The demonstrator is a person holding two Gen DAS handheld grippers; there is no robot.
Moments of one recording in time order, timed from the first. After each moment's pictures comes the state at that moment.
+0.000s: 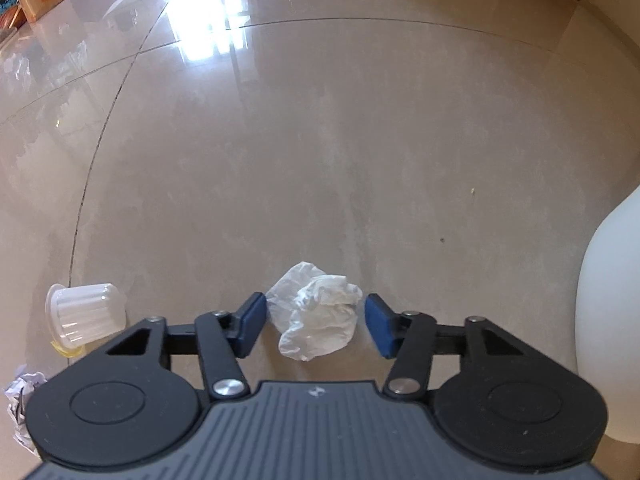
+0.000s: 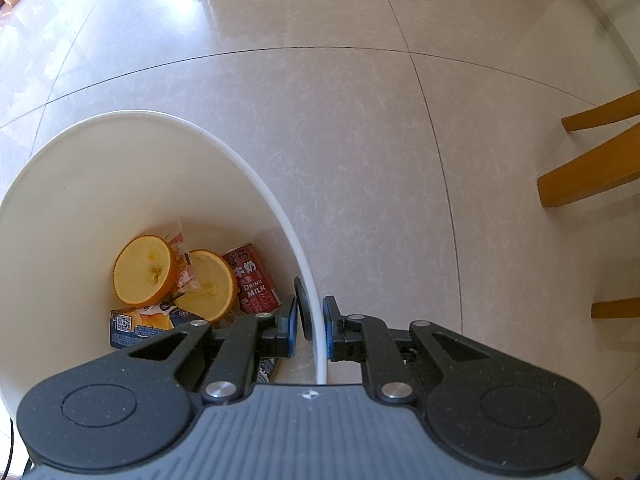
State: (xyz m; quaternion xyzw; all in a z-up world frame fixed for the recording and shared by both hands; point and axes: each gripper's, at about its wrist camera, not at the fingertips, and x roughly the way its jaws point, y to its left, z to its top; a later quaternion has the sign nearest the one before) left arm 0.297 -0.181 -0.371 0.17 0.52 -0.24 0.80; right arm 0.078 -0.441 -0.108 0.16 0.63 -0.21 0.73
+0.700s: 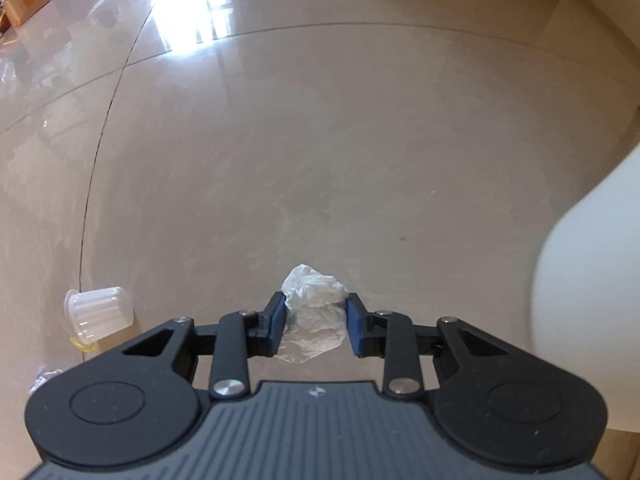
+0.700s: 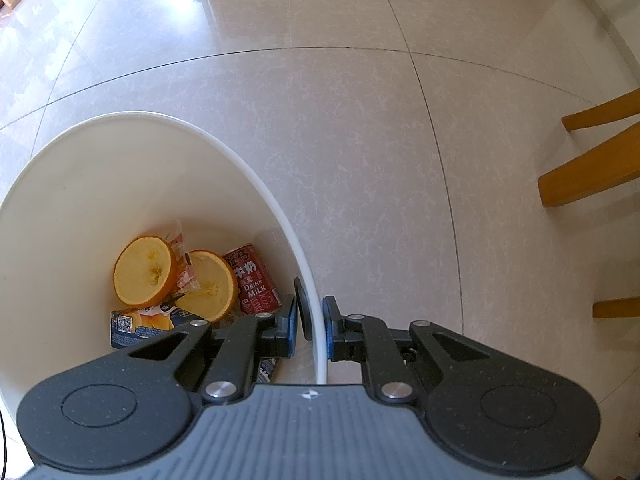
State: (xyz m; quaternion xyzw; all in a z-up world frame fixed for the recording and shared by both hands) left arm 0.298 -0.198 -0.329 0.18 0.53 -0.26 0.78; right arm 0.077 -0.441 -0.109 0.17 0.63 -0.21 0.73
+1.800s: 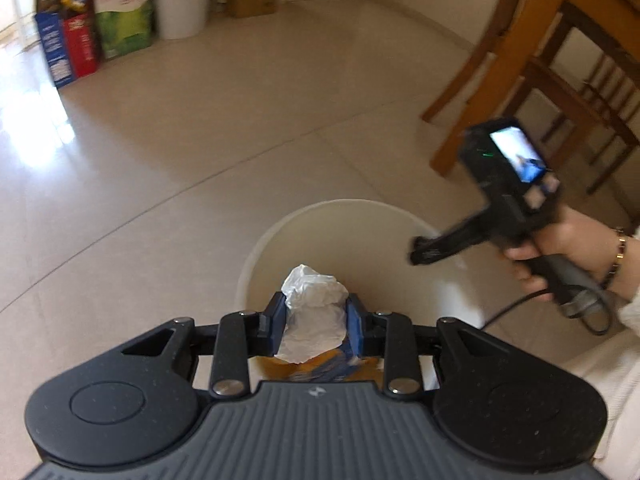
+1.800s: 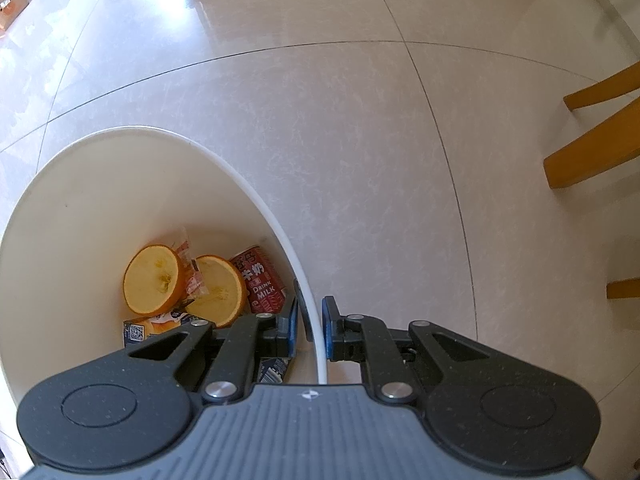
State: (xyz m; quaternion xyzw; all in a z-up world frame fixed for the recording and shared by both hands) left arm 0.187 -0.304 -0.027 0.21 0.45 -0.50 0.70; right arm 0.072 -0.456 -0.110 0.20 0.62 -0.21 0.73
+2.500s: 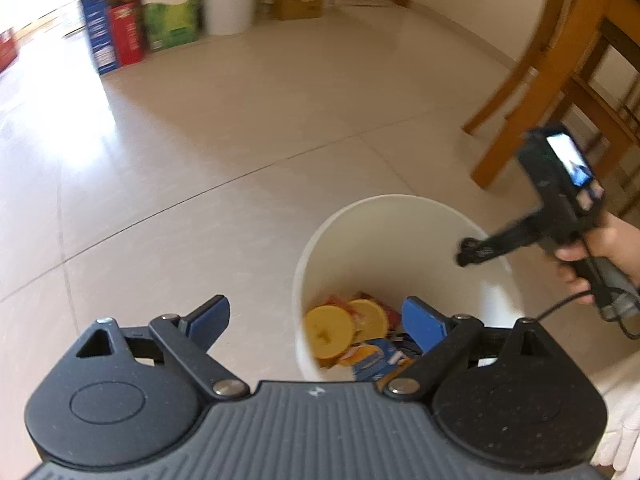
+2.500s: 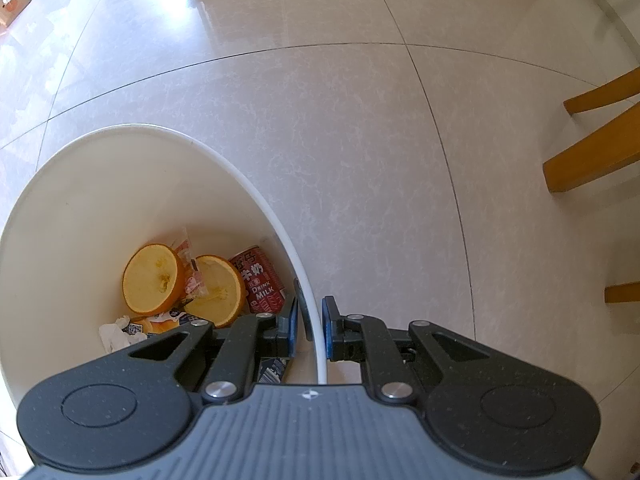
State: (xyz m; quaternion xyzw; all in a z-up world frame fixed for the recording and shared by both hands) left arm 0.211 -0.262 -0.039 0.19 0.45 -0.44 0.75; right arm 0.072 -0.454 -0.110 0.19 0.62 -0.21 0.73
